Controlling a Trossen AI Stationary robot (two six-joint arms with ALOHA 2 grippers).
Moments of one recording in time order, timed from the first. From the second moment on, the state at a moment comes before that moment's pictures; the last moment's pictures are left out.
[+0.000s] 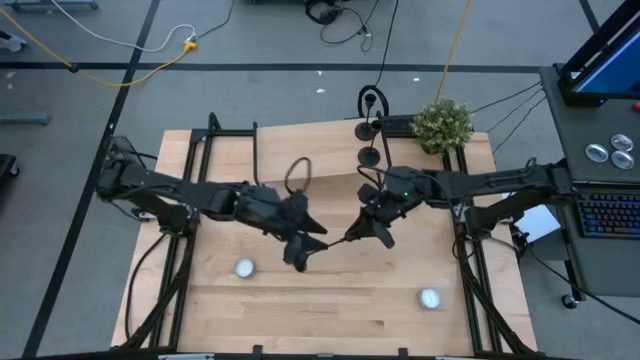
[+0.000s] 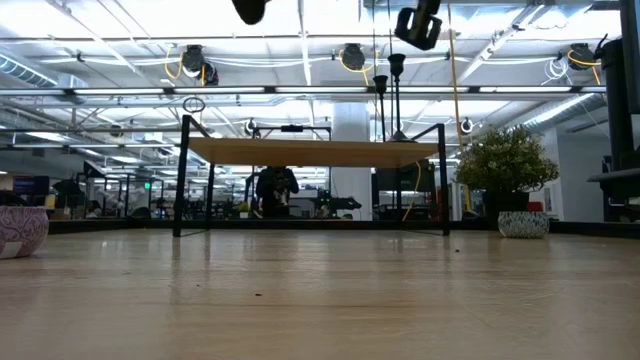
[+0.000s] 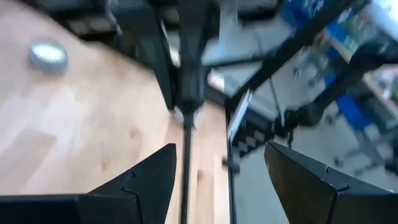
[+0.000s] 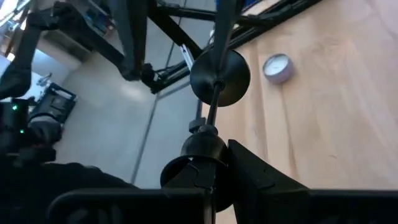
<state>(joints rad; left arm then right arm) -0.20 1.44 1.25 -0.16 0.06 -0.63 0.03 1.28 1.04 -0.14 -0.46 0.61</state>
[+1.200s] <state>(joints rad) -0.06 1.72 1.52 -0.42 0.37 -0.55 0.02 1.29 1.04 -0.22 -0.50 0.61</state>
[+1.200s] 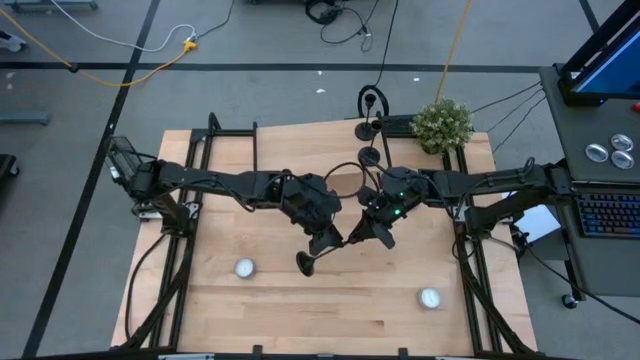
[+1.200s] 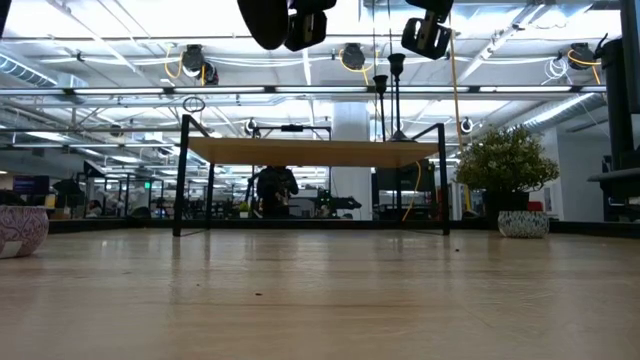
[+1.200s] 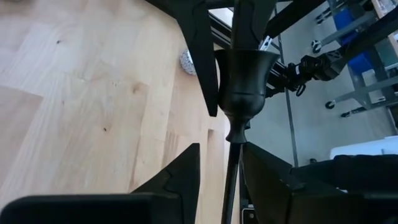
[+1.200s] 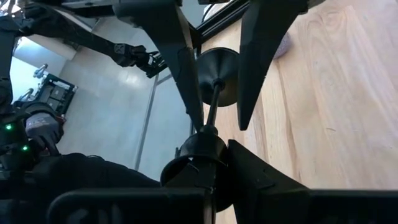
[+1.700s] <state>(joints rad) -0.06 1.75 1.52 -0.39 0.38 -0.54 0.02 1.29 1.04 -0.22 -0.50 0.61</state>
